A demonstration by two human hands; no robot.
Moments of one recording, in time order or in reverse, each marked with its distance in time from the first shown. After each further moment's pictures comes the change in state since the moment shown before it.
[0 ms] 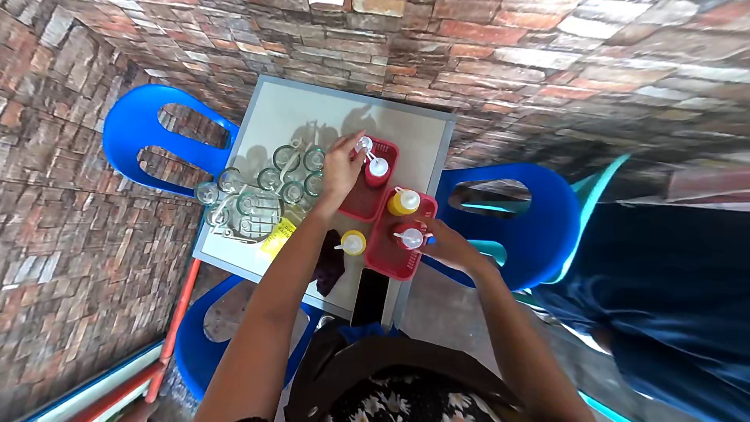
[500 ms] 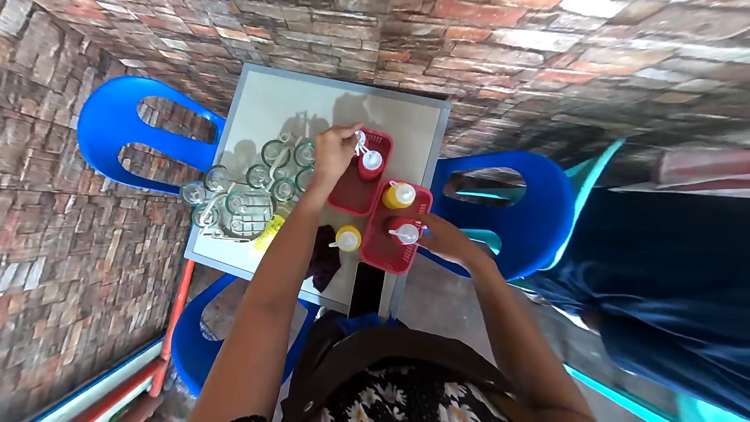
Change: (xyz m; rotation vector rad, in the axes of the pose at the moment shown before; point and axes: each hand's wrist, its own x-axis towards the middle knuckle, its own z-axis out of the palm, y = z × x) left_hand 0.043 -0.004 0.001 -0.011 -0.096 -0.140; right_hand 0.003 0.003 -0.002 -0.067 -0.030 -0.017
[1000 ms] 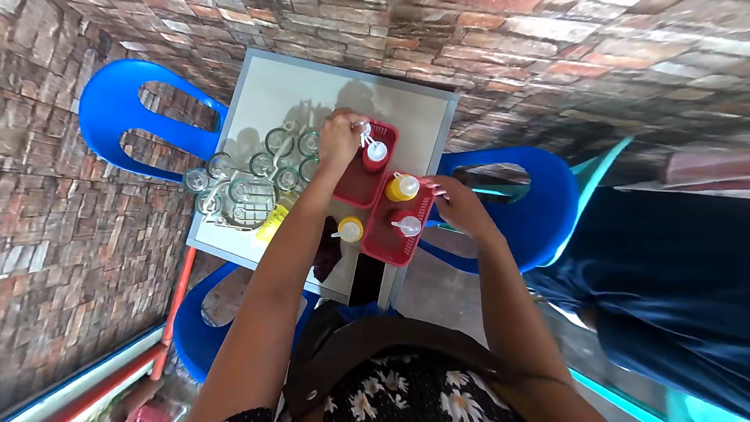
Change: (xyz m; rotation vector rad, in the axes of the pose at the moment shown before) left_hand 0.003 0.013 -0.004 0.176 -0.051 -0.102; right_hand 0.003 -0.023 -0.035 0.107 0.341 -0.093
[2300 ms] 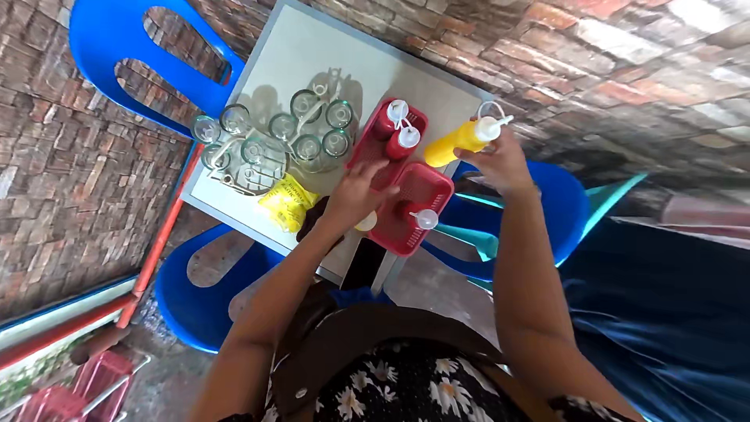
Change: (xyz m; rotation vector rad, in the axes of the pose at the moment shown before) left_hand -0.139 -0.037 0.012 -0.183 -0.152 0.052; right_hand 0.072 -0.001 -0.031 0.259 0.162 -0.108
